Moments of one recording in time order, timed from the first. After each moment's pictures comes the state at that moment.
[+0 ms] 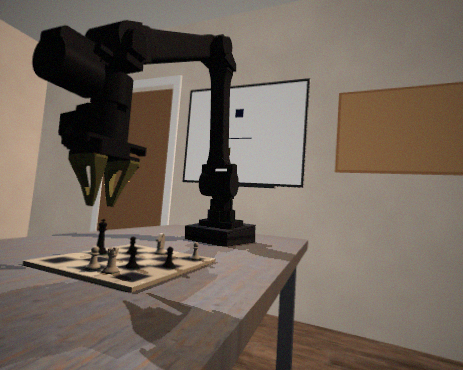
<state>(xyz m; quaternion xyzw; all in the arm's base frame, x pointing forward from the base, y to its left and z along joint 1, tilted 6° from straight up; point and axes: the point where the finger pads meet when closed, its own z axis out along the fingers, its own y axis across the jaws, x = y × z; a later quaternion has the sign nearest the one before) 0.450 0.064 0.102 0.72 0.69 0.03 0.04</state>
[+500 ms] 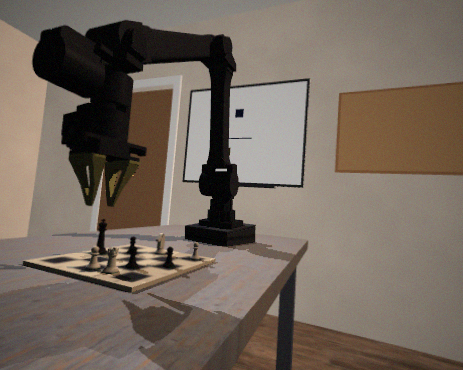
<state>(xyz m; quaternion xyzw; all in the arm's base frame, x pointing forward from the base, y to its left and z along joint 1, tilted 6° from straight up) 0.450 0.064 0.102 0.73 0.68 0.03 0.04</state>
